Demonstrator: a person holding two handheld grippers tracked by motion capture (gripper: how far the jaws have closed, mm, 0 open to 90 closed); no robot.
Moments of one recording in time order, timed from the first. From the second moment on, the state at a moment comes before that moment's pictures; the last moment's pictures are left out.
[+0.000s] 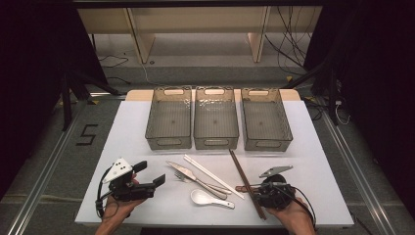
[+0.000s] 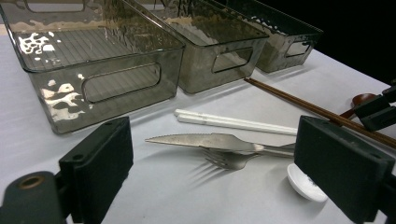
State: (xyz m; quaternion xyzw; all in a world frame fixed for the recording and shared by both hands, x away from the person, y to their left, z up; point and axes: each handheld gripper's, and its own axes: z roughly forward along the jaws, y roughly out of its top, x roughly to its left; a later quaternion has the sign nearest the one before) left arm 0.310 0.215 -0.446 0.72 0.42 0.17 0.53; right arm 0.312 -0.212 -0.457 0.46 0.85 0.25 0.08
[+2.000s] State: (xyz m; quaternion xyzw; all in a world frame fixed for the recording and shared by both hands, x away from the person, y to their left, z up) left arm 0.311 0.216 -0.446 0.72 0.42 0.17 0.53; right arm 0.322 -0.191 -0.423 0.41 0.86 0.29 0.12
